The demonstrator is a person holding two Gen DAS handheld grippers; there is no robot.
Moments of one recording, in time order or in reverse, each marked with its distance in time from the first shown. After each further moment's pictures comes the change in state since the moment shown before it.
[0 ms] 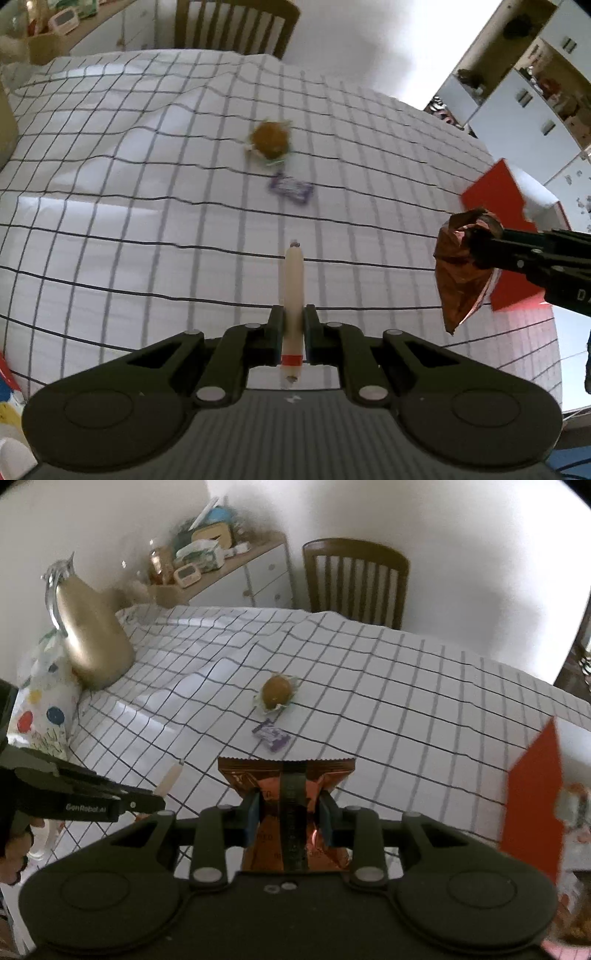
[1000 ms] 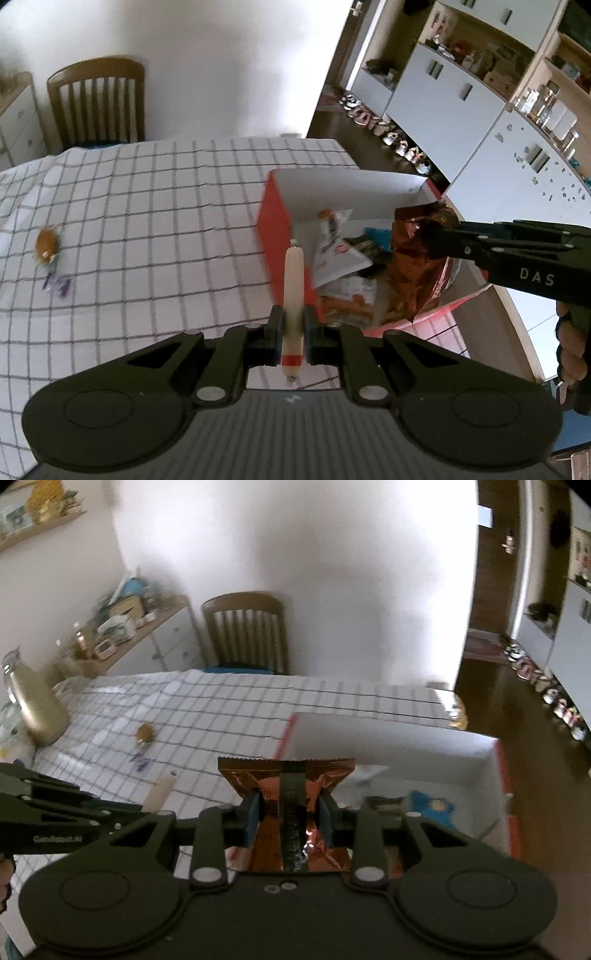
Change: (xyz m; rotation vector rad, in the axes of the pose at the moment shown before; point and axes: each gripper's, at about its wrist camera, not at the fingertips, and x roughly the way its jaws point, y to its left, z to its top) left arm 0.000 -0.283 0.015 0.253 -0.084 -0.100; right arm -0.156 -0.193 -0.048 0.142 -0.143 -0.157
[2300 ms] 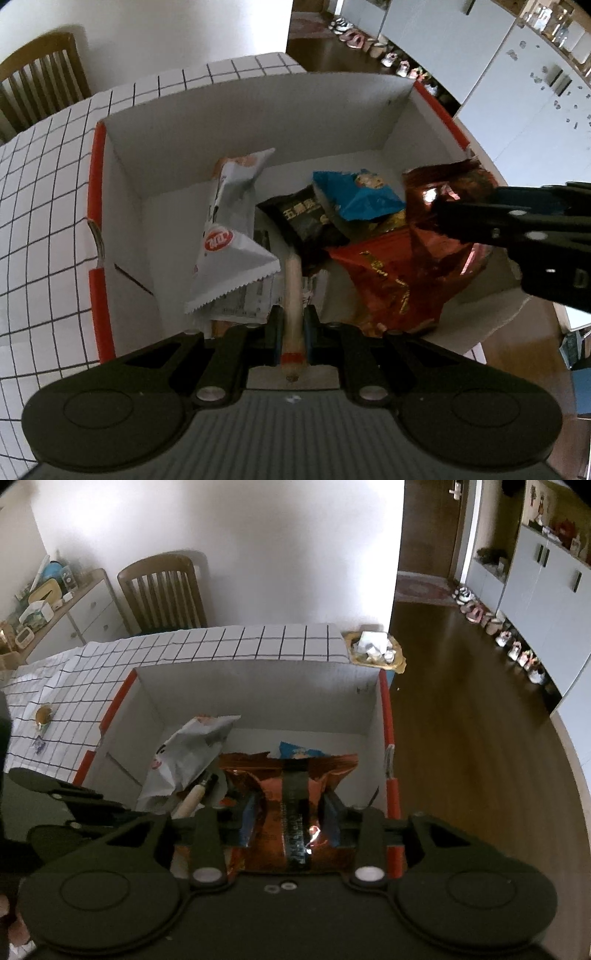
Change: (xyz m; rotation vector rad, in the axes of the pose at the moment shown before) left arm 0.168 -0.109 0.025 0.092 0.243 0.069; right arm 0.043 -0.117 -0.018 0.098 0.163 -0.129
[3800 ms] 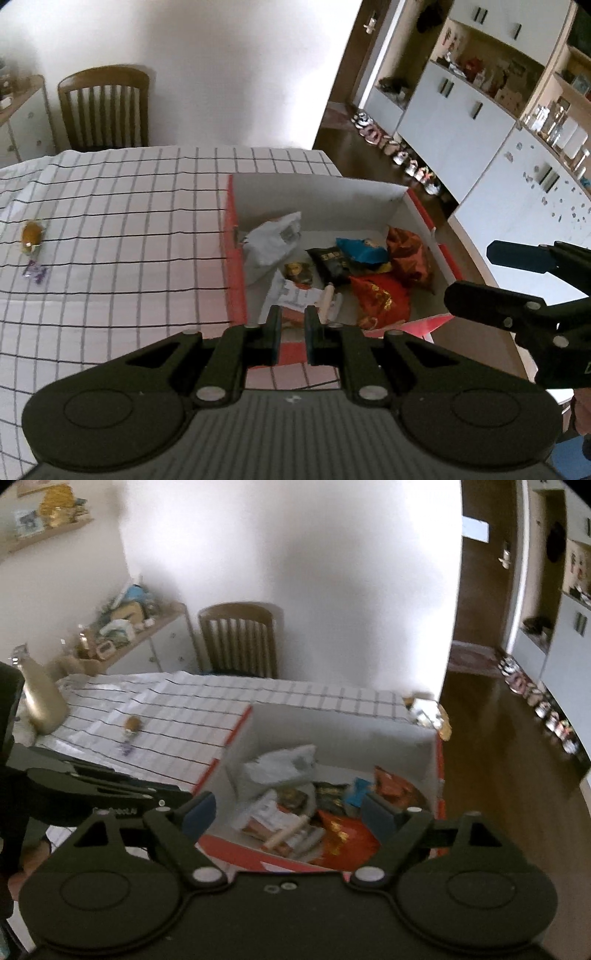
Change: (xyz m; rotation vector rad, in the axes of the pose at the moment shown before) left arm -0.149 0.048 -0.080 -0.159 -0.303 -0.013; right arm -0.100 0.064 -0.028 -0.162 -0.215 0.169
